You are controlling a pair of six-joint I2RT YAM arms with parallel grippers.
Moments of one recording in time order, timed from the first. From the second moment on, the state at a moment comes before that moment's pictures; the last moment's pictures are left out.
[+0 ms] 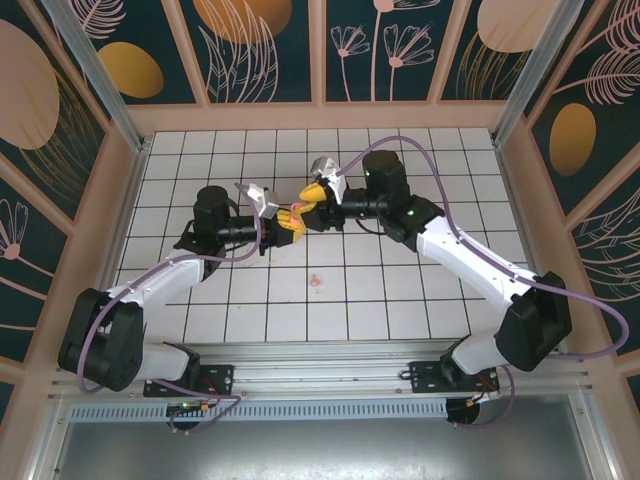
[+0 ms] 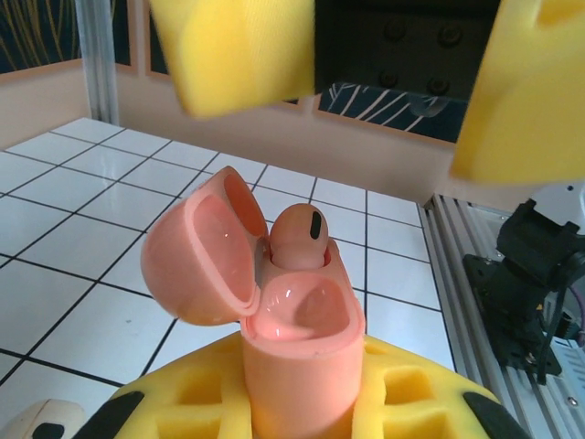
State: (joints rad) left arm -0.37 1.35 0.72 0.42 1.04 0.00; right arm 0.67 1.42 1.20 -0.10 -0.66 -0.10
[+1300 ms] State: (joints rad) left arm 0.01 1.22 0.46 0.47 0.50 -0.40; right arm 0.93 1.93 1.59 -0.66 -0.24 0.64
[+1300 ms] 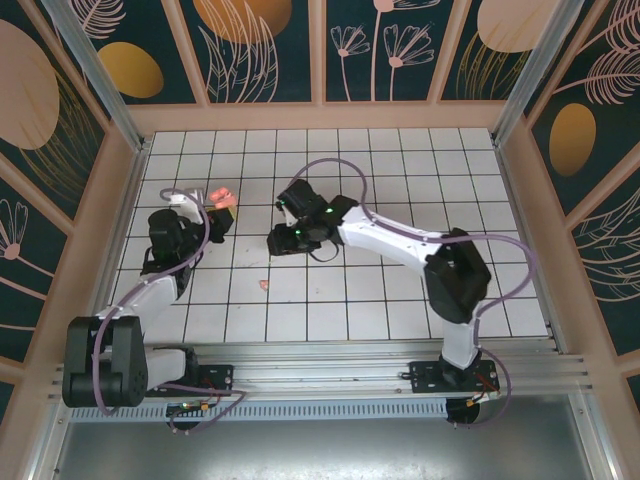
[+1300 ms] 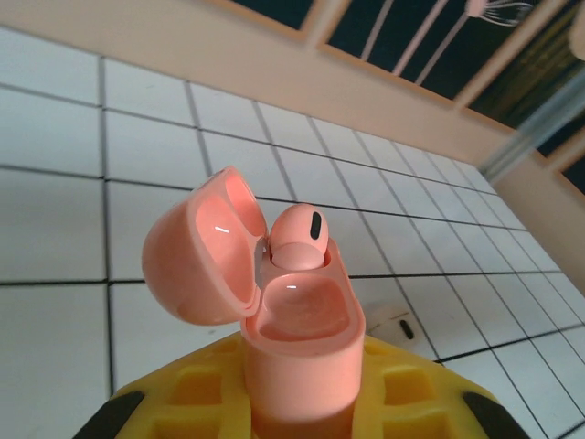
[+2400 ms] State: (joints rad) left arm 0.06 1.16 0.42 0.43 0.44 -0.46; right arm 1.01 2.37 1.96 -0.90 -0.29 0.73
